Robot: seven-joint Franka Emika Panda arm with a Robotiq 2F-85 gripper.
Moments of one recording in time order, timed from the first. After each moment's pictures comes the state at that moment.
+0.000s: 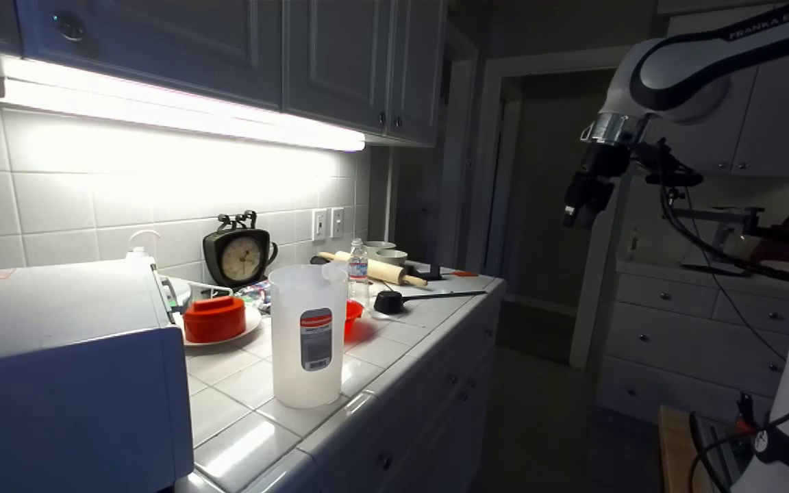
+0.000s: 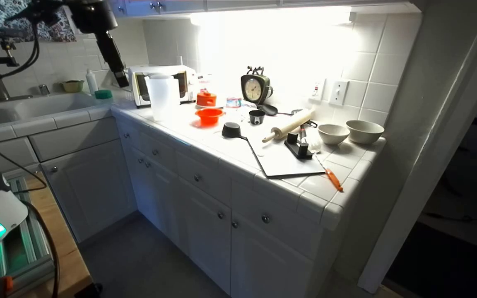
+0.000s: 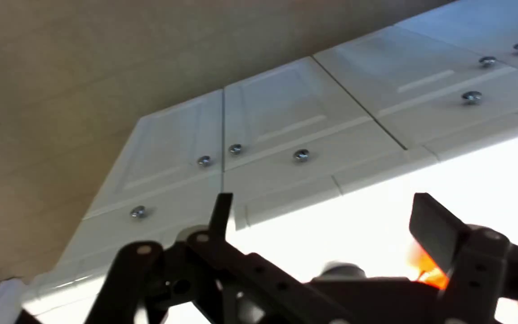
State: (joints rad) arm -0.20 -0.73 -0.26 -2.54 -0.07 2.03 -0.10
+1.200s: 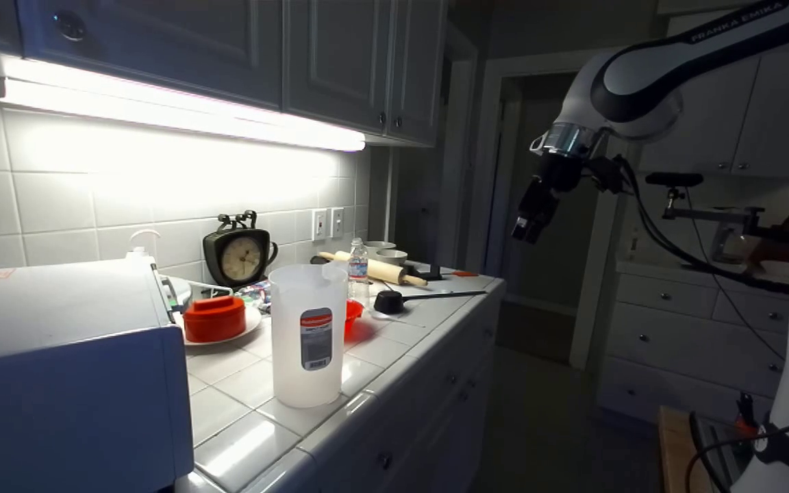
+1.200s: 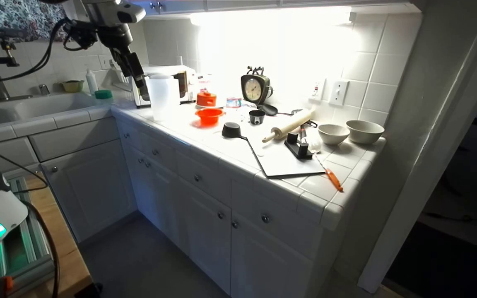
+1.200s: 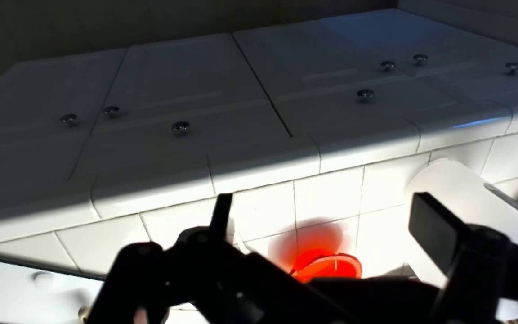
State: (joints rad) arm -0.01 -0.60 -0.20 -2.56 0.13 2.22 -0.17
